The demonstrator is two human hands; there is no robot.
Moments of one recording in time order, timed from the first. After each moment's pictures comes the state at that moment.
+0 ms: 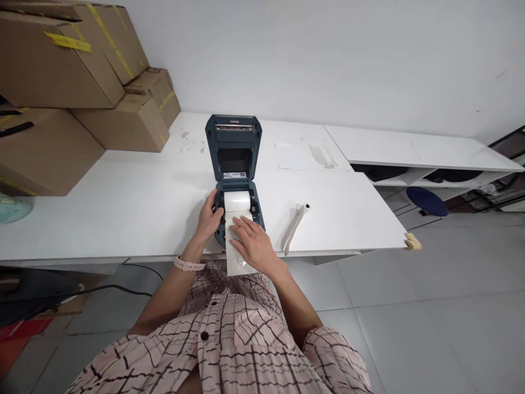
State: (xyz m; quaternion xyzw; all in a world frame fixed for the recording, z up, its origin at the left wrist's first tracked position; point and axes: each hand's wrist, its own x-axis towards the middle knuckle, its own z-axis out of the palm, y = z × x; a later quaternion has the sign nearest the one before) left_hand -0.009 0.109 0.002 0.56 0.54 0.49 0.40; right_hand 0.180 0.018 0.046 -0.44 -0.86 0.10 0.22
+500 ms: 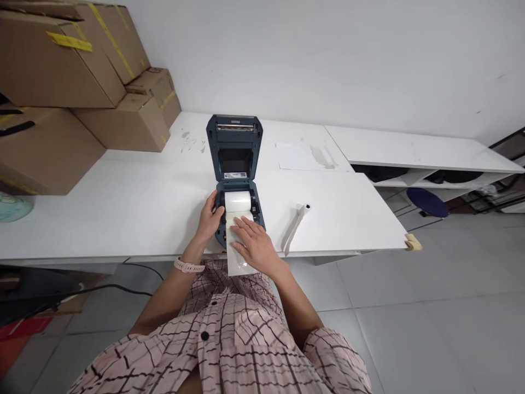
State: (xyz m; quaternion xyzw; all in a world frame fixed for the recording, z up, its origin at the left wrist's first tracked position) left_hand -0.005 0.100 0.015 0.52 0.53 0.50 0.44; right_hand 0.182 0.016 0.047 -0.43 -0.87 0.12 0.22
